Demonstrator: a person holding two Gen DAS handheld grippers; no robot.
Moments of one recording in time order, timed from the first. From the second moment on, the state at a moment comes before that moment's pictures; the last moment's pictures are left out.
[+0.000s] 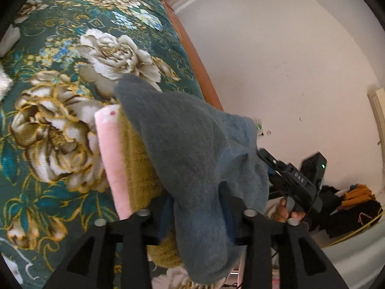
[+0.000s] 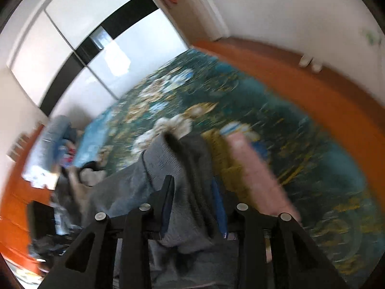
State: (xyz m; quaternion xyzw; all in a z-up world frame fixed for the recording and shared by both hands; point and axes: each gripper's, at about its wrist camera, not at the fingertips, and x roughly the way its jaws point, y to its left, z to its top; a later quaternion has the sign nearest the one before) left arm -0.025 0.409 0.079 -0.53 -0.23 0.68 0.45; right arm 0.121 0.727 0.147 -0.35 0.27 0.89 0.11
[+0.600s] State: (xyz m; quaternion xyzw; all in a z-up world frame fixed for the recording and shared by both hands) left arm -0.024 0.462 0.076 -0.49 -0.11 0.75 0.44; right arm 0.119 0.682 0.104 -0.38 0.15 0.91 0.10
